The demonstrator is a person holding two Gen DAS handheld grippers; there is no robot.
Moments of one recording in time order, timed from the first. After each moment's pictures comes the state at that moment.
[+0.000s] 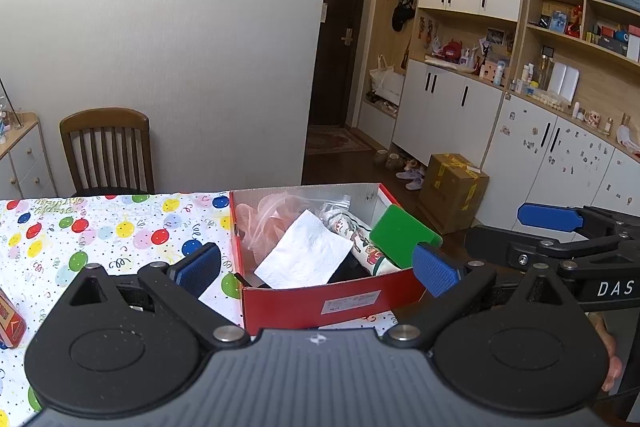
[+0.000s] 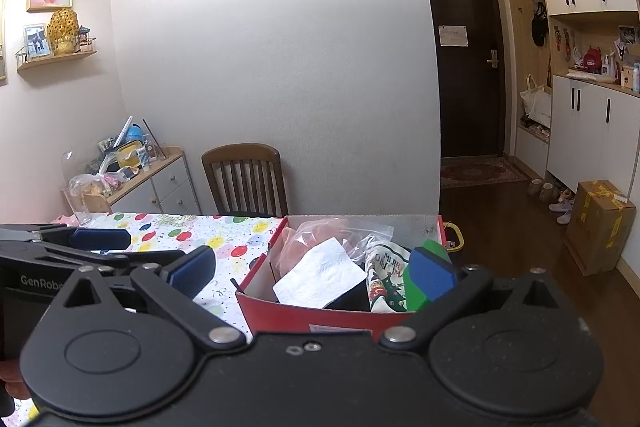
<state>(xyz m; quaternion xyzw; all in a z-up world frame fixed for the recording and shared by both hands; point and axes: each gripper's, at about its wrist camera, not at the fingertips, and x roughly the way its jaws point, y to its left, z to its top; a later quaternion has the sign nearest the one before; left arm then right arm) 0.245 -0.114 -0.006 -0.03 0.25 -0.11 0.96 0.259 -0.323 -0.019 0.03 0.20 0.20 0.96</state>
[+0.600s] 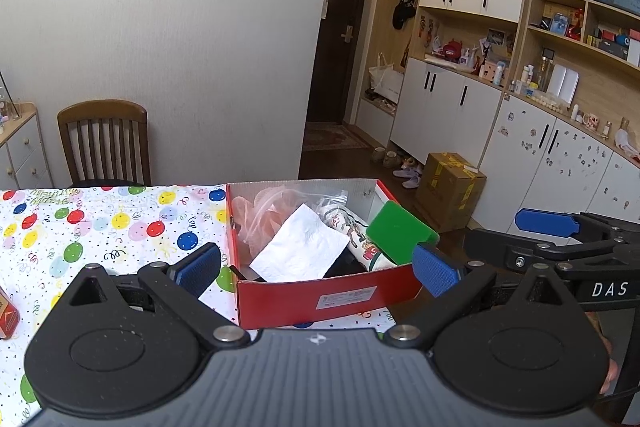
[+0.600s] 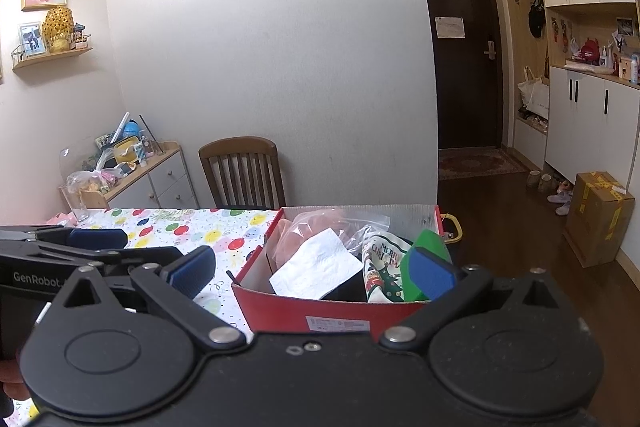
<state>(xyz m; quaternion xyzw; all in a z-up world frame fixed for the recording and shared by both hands) 0.245 -0.114 -0.009 -0.04 0.26 -0.11 0.96 0.261 -0.326 -0.023 0.03 0.21 0.19 0.96</state>
